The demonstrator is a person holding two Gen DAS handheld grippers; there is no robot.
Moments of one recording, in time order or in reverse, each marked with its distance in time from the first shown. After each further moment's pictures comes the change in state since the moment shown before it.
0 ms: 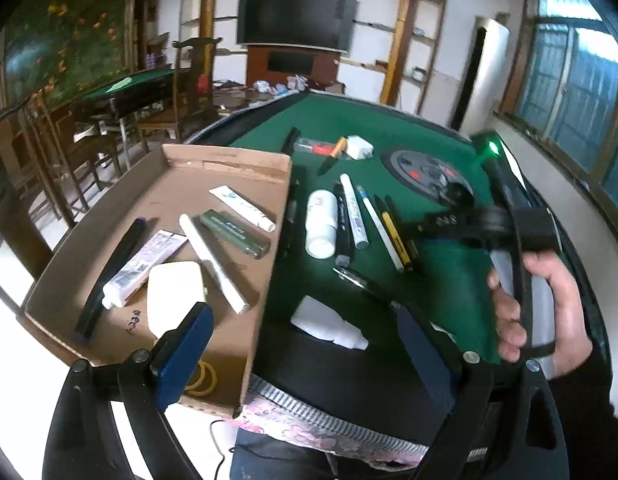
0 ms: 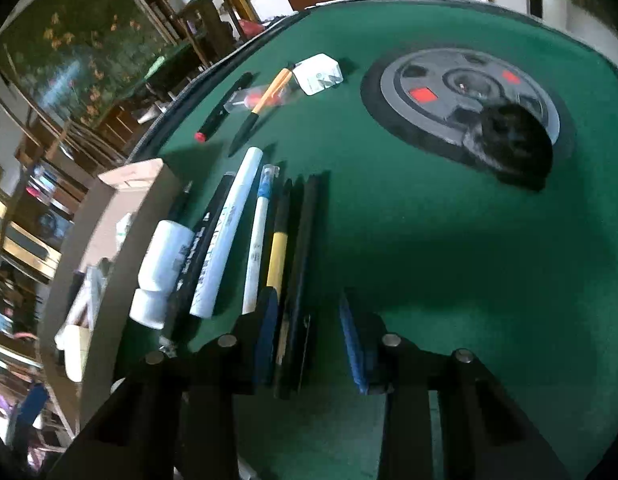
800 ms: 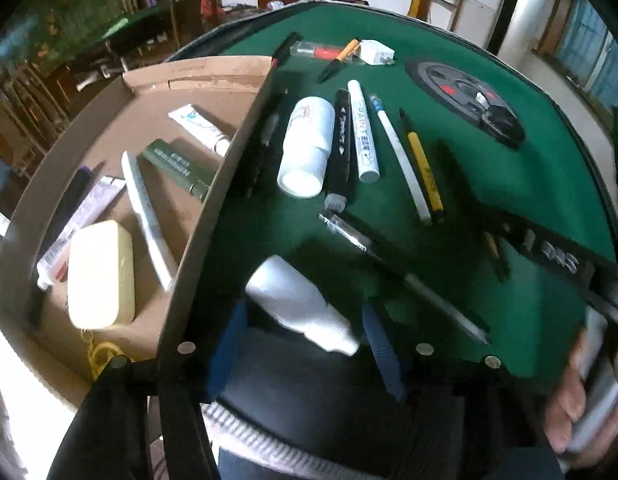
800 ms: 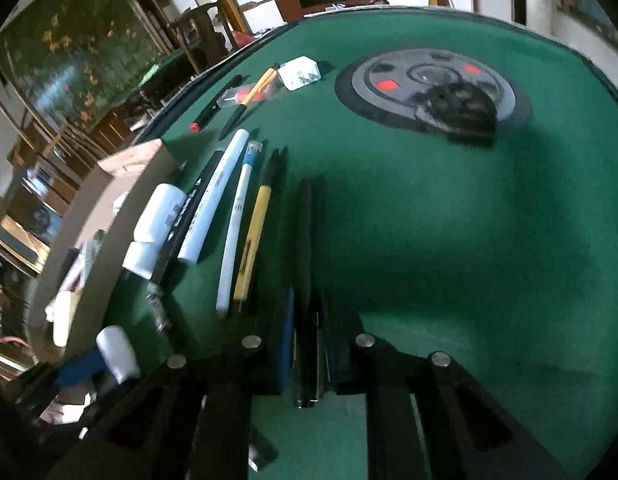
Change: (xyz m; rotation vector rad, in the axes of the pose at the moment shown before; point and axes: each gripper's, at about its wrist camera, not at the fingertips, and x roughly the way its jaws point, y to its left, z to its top) left arm 0.085 -0.040 0.005 -0.020 0.300 0.110; right arm -0.026 -0.016 -0.045 0.025 -0.052 -0.013
